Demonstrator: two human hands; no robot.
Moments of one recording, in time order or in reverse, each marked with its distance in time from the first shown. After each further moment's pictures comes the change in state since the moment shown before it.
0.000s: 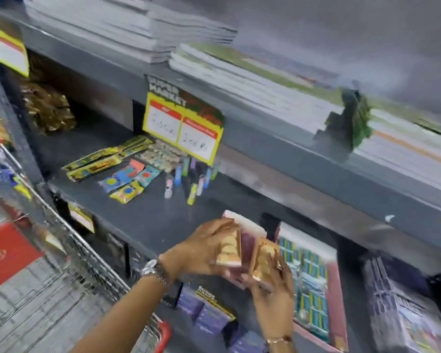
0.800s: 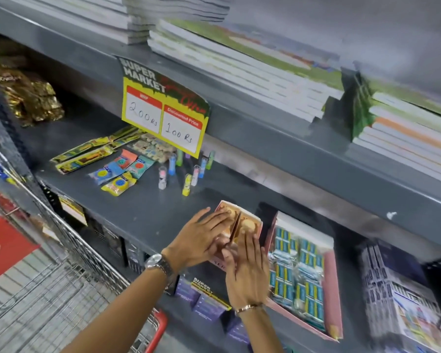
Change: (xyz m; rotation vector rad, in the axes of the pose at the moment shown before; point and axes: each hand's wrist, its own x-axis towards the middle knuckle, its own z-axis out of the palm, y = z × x) left_hand 0.011 -0.024 0.028 0.416 0.039 0.041; right_hand 0.015 -0.005 0.053 -0.545 -0.086 -0.104
